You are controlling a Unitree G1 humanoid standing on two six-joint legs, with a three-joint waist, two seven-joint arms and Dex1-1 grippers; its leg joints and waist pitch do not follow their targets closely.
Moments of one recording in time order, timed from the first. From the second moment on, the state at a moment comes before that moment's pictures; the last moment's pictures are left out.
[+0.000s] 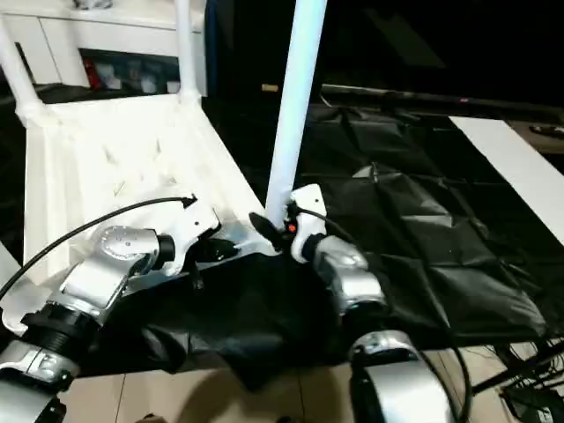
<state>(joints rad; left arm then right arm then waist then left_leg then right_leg) -0.54 0.33 -0.26 0.40 0.08 0.31 -0.98 -0.65 -0.08 0.02 0.91 0.12 -0.03 0.78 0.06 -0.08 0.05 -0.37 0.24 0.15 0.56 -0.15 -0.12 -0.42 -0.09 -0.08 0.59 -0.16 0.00</state>
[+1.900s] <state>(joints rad) -0.50 0.31 -0.24 0.33 0.07 0.35 -0.91 -0.66 -0.06 0.00 0.99 0.10 -0.12 0.71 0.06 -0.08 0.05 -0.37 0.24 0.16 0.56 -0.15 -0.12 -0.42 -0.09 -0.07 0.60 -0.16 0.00</state>
